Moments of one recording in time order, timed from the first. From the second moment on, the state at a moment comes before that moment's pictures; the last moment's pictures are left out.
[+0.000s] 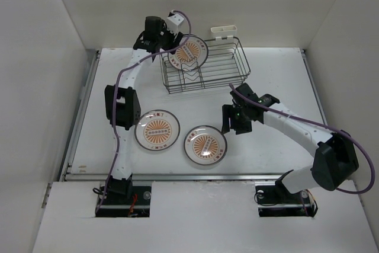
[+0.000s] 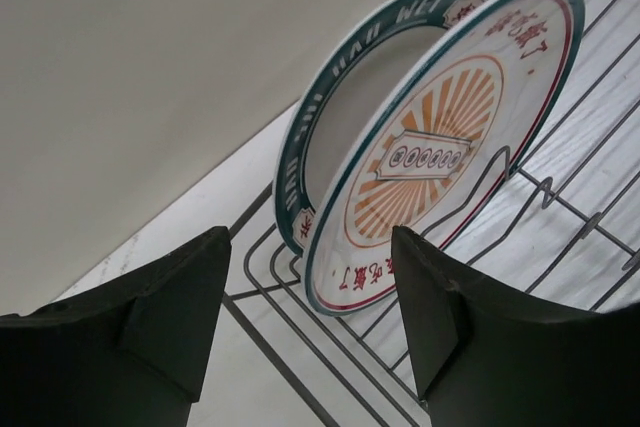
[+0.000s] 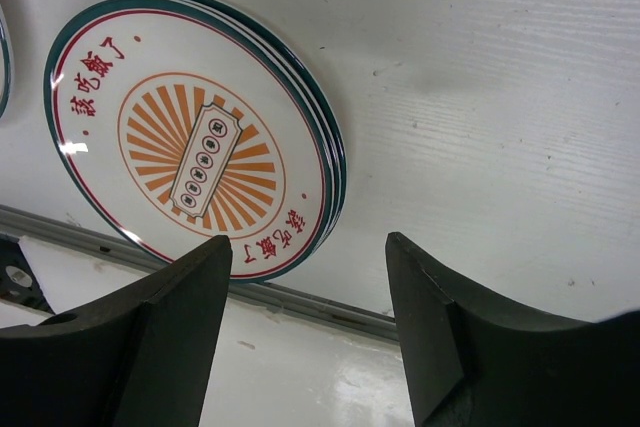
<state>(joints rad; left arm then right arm) -0.24 2.30 2.24 -0.37 0.27 0.37 0.58 1.43 1.07 -0.80 -0.10 0.56</state>
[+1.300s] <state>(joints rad) -0.21 2.06 2.13 -0.45 0.36 0.10 0.60 1.32 1.06 -0.81 -0.10 0.58</state>
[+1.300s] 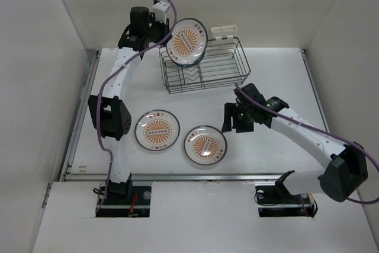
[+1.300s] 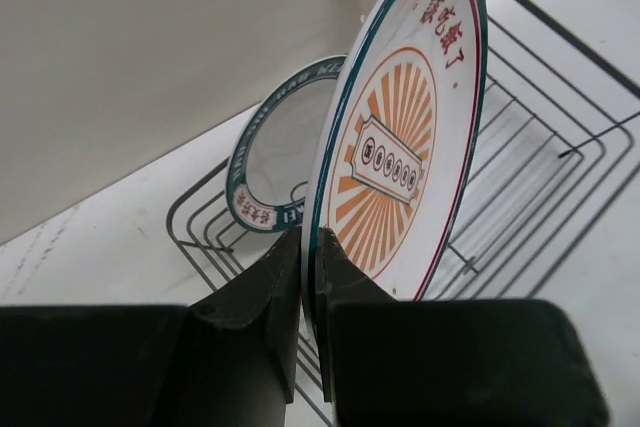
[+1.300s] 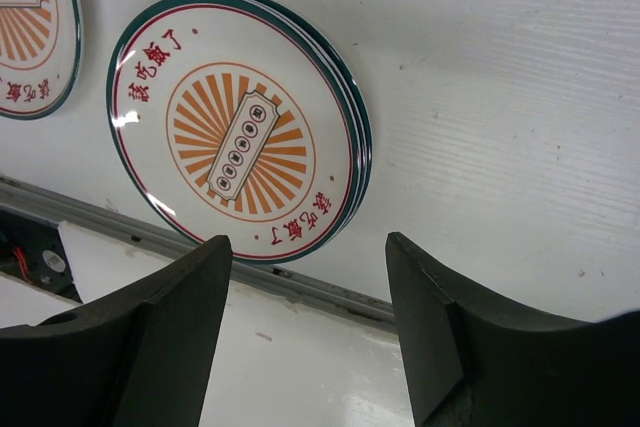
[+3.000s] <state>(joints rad) -0.04 1.94 1.63 -1.25 0.37 0.66 0.63 1.75 1.82 -0.80 0.01 0.42</state>
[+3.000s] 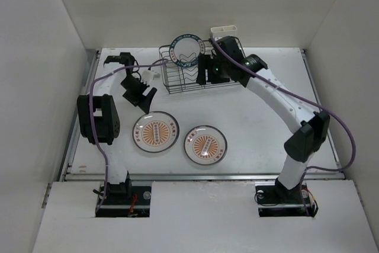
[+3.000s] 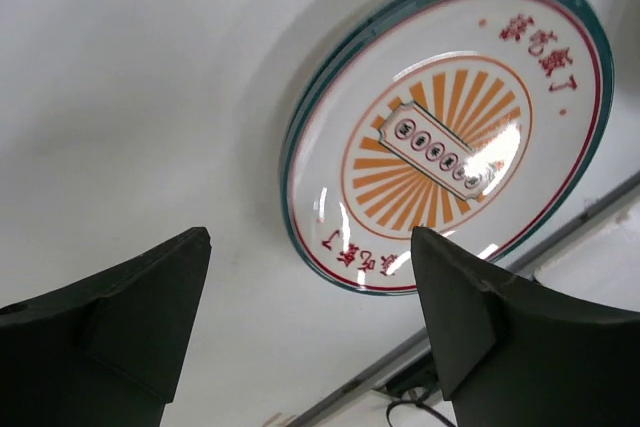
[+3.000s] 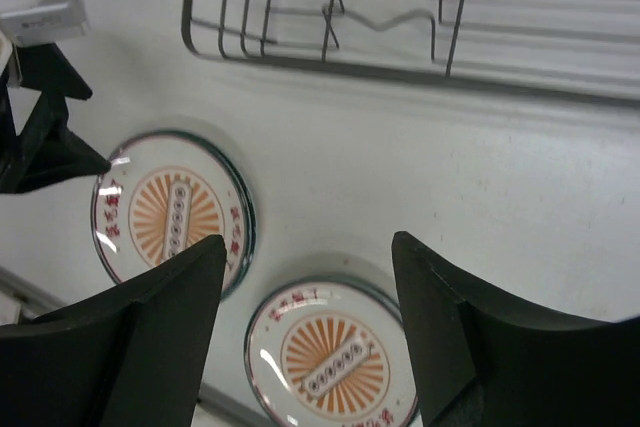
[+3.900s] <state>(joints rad) -0.21 2.38 2.19 -0.89 0.21 -0.07 0.35 2.51 2.36 -0.14 -0.18 0.24</state>
